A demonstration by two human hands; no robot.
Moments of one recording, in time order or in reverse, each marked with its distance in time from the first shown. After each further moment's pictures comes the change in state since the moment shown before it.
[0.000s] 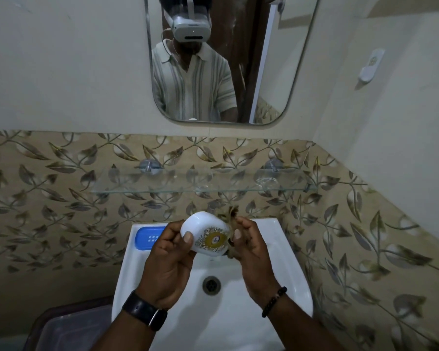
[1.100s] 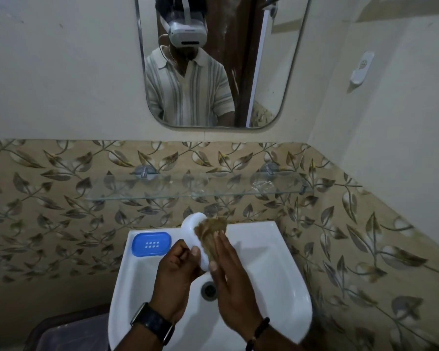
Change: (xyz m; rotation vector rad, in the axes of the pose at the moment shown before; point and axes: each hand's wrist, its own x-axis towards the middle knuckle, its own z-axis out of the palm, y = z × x) left_hand -0.002 -0.034 -0.007 0.349 0.073 -0.025; right_hand -0.033 0.034 0.012 -0.561 -0.130 -0.260
